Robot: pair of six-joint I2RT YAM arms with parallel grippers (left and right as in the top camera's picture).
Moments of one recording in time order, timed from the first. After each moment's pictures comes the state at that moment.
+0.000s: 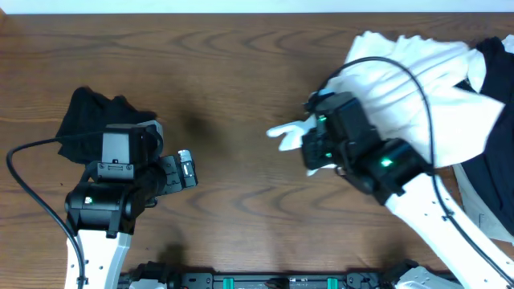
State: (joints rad) left arm -0.08 0.98 1.00 -1.10 0.10 -0.30; right arm 0.62 1.31 1.16 -0.76 0.00 0.30
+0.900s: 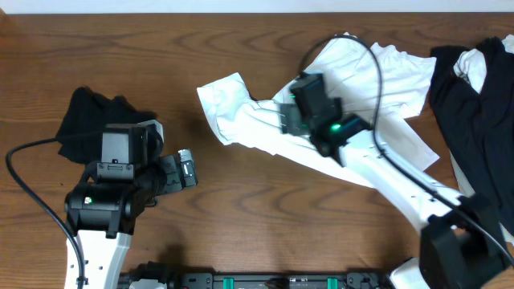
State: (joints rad) left arm -0.08 0.98 1.01 -1.10 0.11 -0.30; right arm 0.53 1.65 1.16 -0.50 0.27 0.36
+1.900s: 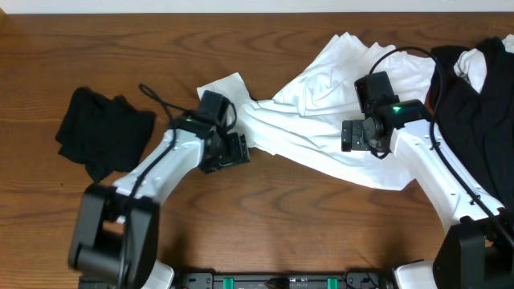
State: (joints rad) left arm -0.34 1.69 1.01 -0.67 0.28 -0.54; right arm 0.24 1.59 1.16 -0.92 0.24 0.31
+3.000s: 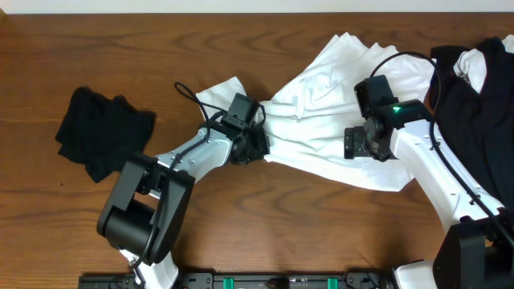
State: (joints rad) left arm -0.46 1.87 1.03 -0.38 0.28 -0.68; right arm 0.24 1.59 1.16 -1.01 0.23 0.31
